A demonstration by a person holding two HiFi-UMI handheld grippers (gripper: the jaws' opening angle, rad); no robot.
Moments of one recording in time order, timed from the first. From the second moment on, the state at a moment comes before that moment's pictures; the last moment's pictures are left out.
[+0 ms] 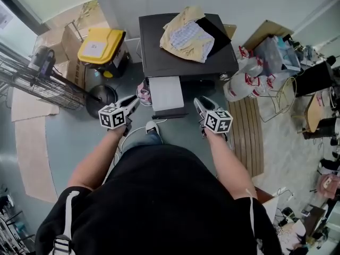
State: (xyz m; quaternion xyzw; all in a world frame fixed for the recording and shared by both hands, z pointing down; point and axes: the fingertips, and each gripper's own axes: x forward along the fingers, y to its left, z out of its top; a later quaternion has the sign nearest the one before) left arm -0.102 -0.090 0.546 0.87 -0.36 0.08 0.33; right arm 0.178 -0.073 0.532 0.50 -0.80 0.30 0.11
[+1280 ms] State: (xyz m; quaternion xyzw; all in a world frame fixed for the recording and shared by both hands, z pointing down) left arm -0.110 -0.096 0.499 0.89 -0.37 0.09 0.25; right arm 0.200 -0.079 0.462 0.54 -0.81 0.23 0.07
